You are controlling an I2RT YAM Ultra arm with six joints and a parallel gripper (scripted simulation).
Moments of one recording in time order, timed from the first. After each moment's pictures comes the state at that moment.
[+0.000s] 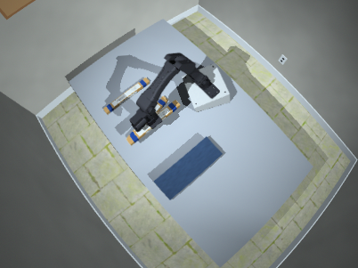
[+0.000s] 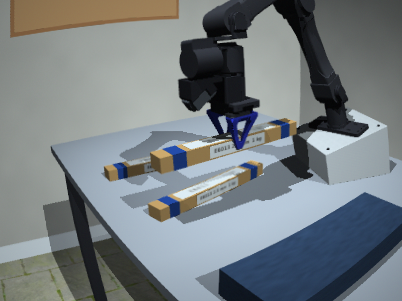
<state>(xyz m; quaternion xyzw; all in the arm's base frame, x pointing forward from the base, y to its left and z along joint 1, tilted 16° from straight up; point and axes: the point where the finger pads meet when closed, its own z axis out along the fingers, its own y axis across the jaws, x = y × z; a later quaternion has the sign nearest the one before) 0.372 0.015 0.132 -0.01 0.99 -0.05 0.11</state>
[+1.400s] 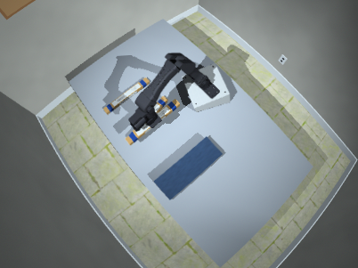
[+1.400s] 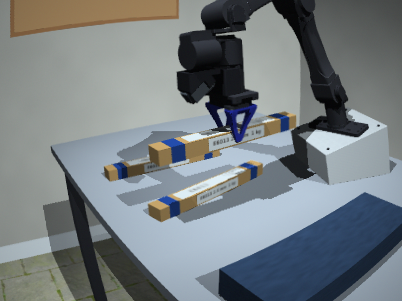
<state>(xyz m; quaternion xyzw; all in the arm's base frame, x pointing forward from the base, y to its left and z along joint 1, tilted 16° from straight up) 0.371 0.016 0.148 -0.01 0.99 -0.05 0.11</state>
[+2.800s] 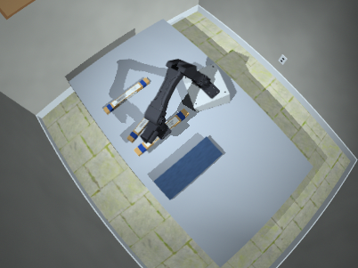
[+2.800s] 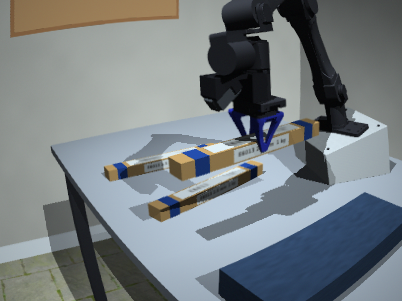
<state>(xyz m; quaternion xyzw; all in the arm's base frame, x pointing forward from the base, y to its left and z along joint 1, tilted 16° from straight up) 0.371 0.092 0.141 -0.01 0.99 -0.06 0.11</state>
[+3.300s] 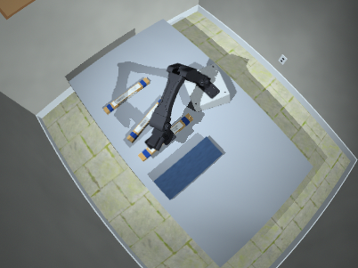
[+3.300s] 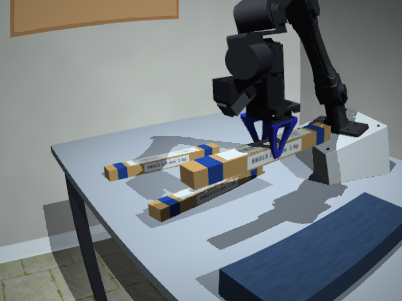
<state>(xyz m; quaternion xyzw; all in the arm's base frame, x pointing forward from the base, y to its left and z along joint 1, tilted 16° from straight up) 0.372 0.128 0.136 -0.01 0.99 -0.06 0.11</state>
